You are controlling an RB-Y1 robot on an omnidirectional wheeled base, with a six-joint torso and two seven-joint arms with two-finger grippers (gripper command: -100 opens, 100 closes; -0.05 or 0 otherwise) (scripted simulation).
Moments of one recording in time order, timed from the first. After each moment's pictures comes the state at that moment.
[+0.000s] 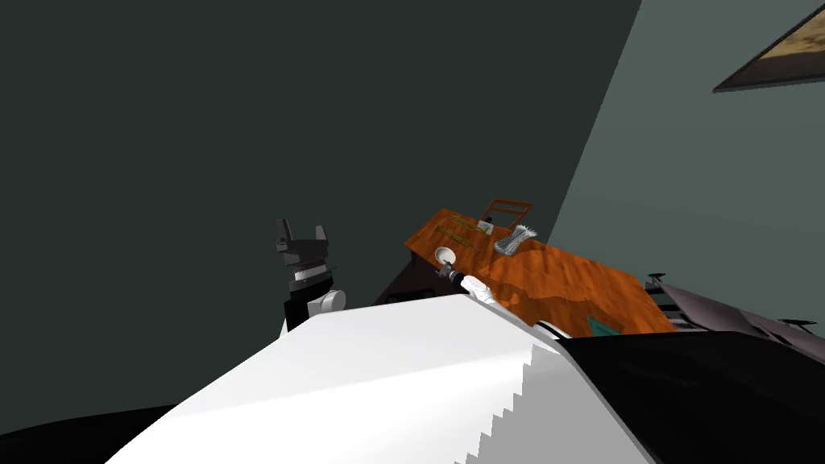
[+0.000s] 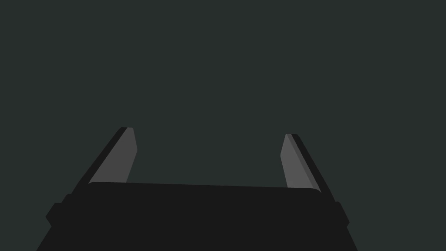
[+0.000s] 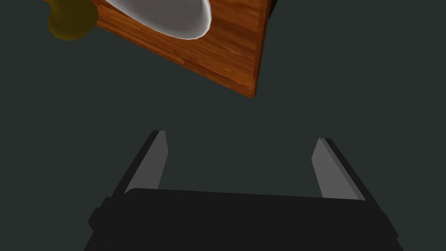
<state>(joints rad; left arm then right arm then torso) 0.52 0.03 0.04 -2.28 0.11 -0.45 0.07 0.13 -0.49 0.41 -1.16 0.98 -0.16 0.76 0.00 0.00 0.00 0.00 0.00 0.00</state>
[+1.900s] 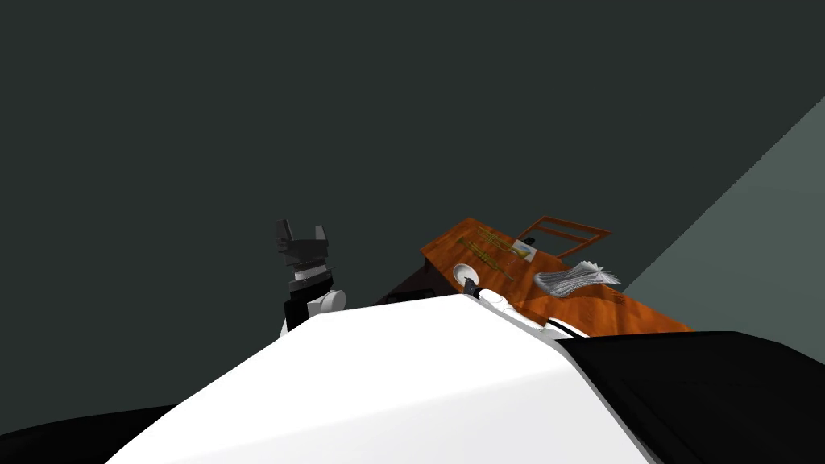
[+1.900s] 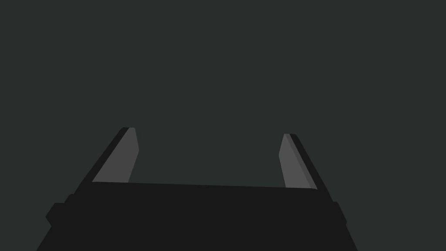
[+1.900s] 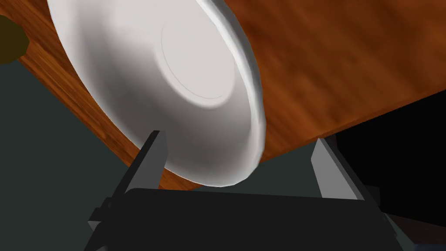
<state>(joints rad) 0.52 0.03 0.04 -2.28 0.11 -0.45 0.07 0.13 -0.62 0.54 -0.83 1.11 -0.03 0.87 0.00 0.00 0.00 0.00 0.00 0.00</state>
